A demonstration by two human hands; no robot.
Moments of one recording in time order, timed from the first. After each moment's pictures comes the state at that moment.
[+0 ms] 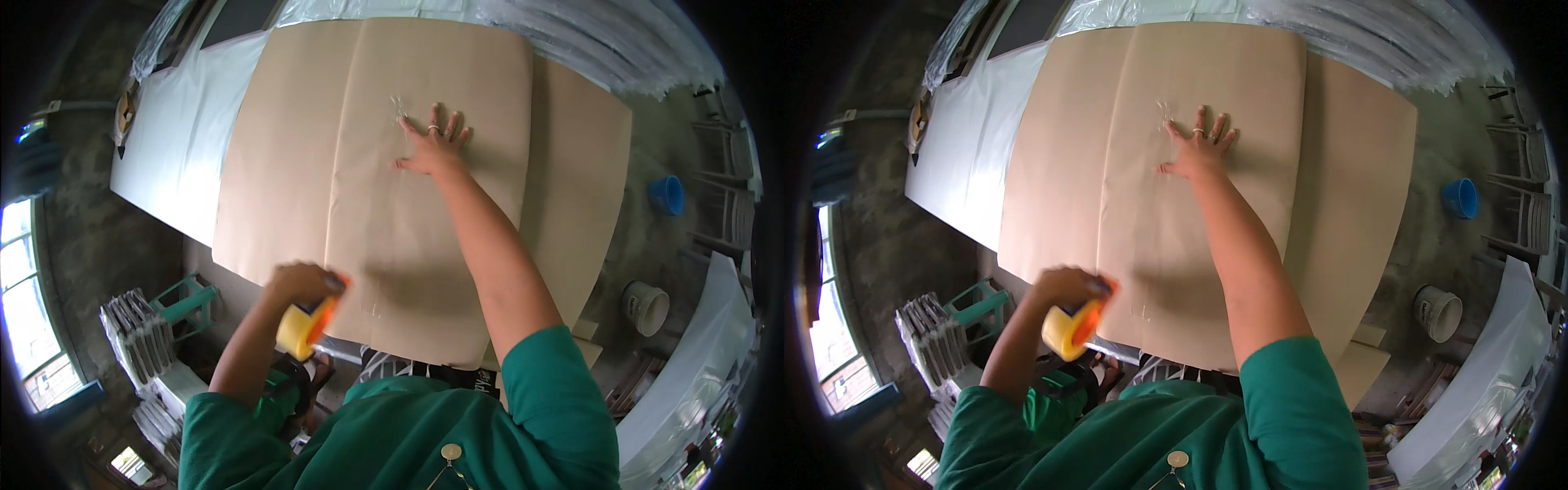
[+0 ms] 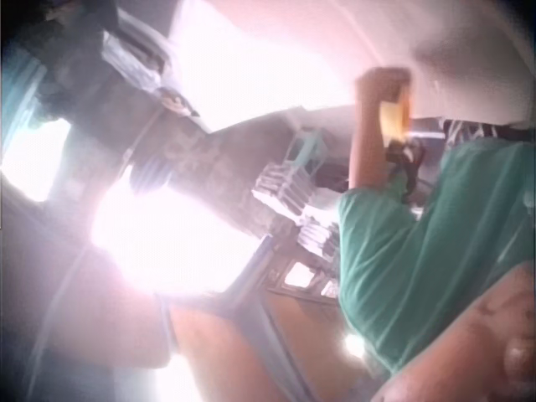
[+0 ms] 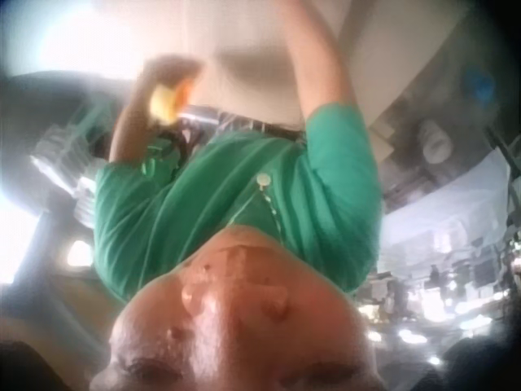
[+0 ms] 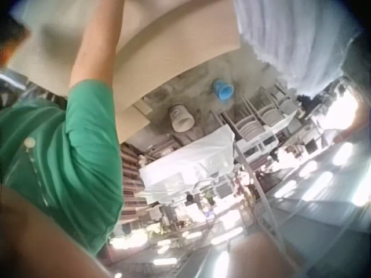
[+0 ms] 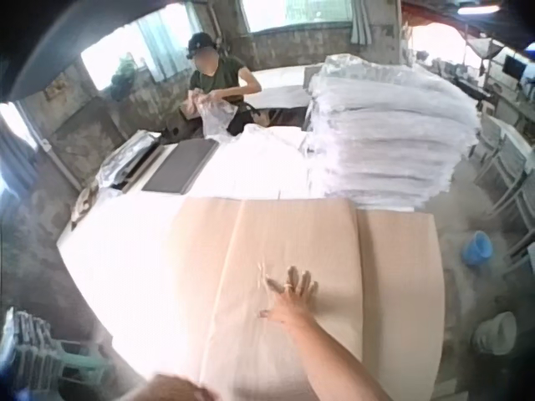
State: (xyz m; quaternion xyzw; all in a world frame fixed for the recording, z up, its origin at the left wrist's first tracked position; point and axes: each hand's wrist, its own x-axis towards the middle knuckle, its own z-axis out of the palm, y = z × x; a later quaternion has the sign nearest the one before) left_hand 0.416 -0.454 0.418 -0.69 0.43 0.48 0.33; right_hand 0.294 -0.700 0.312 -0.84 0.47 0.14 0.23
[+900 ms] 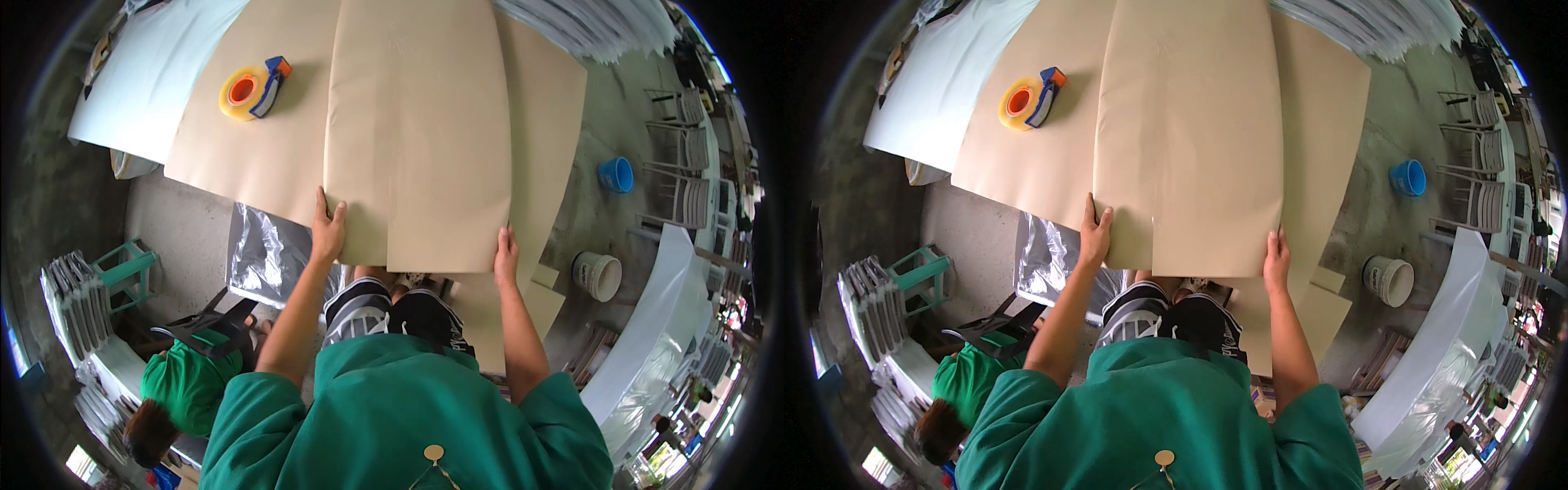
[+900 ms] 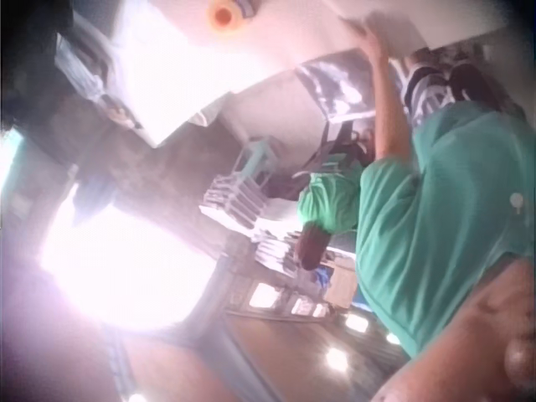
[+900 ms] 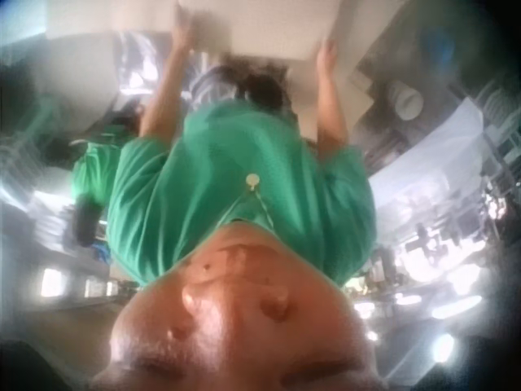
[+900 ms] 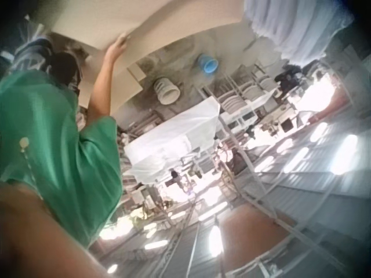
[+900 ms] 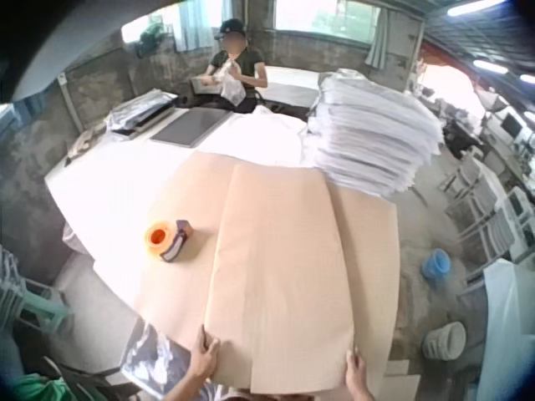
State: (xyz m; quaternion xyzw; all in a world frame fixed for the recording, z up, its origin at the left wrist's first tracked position) left_hand 0.280 -0.294 0.280 -0.79 0.20 0.34 -0.47; right_hand -0.049 -0.432 0.268 -0.54 0.58 -0.28 0.54
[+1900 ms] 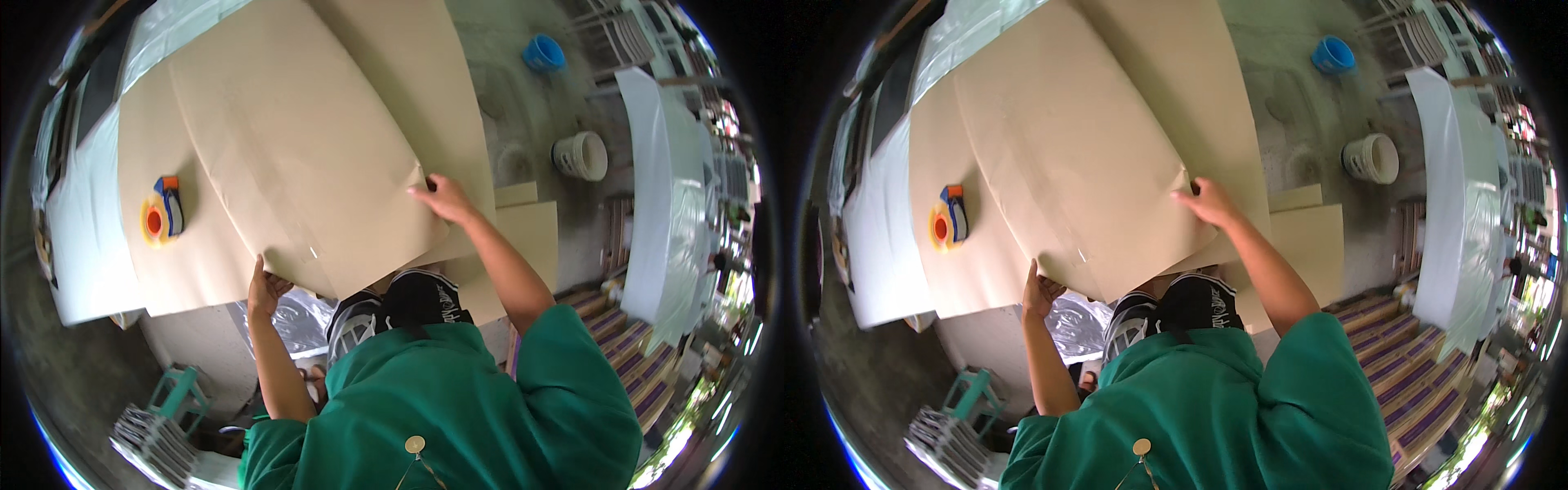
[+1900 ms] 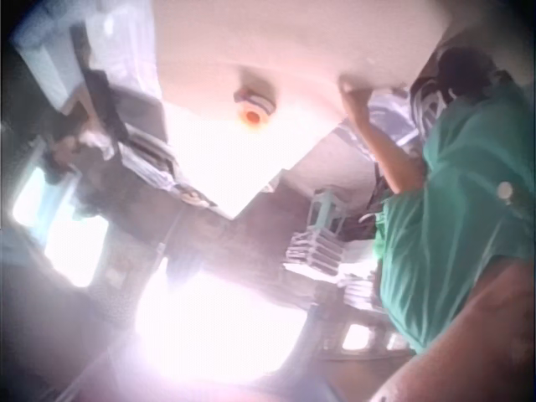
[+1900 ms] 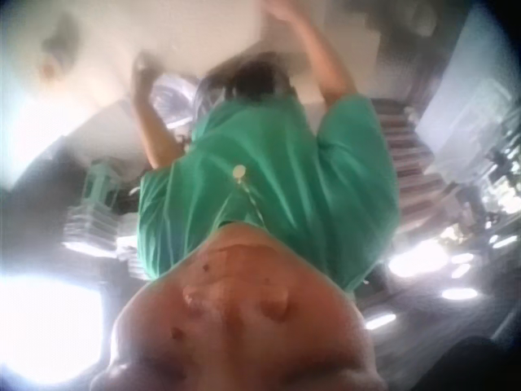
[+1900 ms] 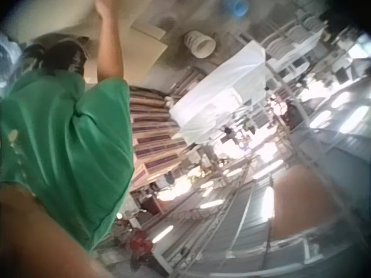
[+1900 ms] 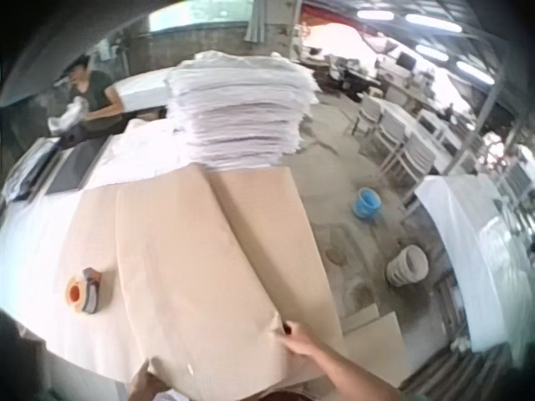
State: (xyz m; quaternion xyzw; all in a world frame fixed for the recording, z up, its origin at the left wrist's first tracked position) left_hand 0.324 -0.314 0.283 -0.66 -0.03 0.66 -0.36; right_hand -0.059 -0.488 0.295 -0.64 0.62 -0.11 0.43
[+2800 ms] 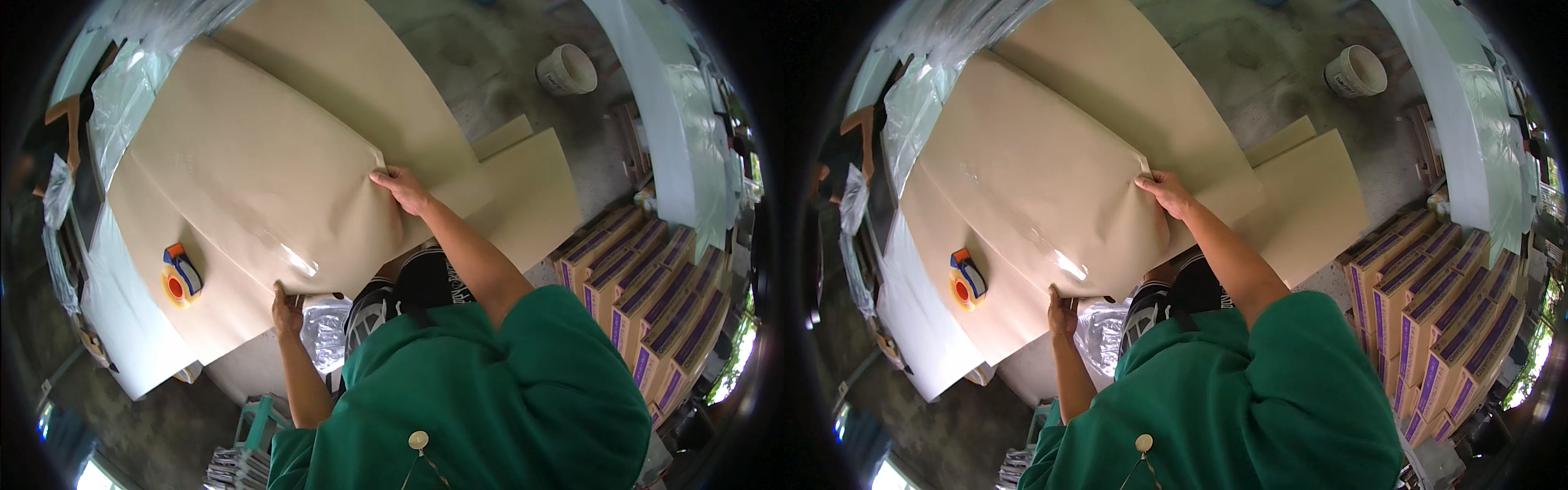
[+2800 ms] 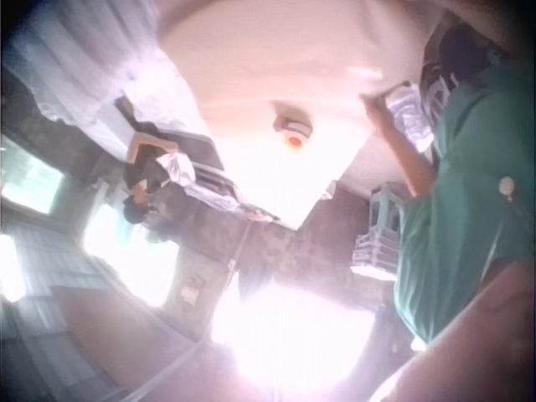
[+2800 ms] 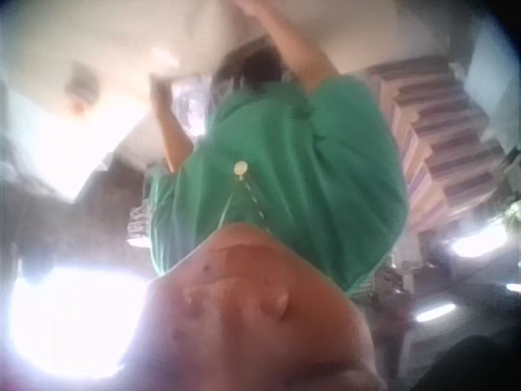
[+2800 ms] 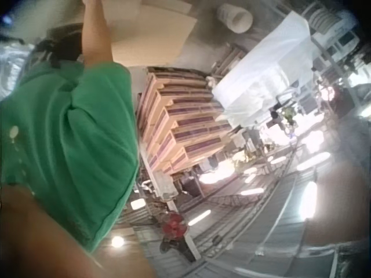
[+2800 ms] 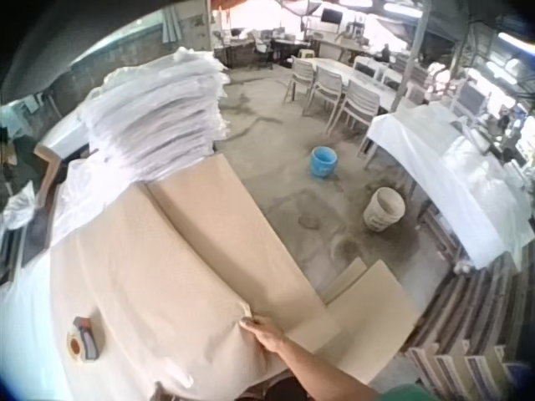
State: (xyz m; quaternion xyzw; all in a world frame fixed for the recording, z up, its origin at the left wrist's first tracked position) left_hand 0.315 -0.298 0.265 -0.66 0.03 0.62 -0.43; right_hand -0.036 -0.447 0.243 -0.23 0.50 -0.40 0.74
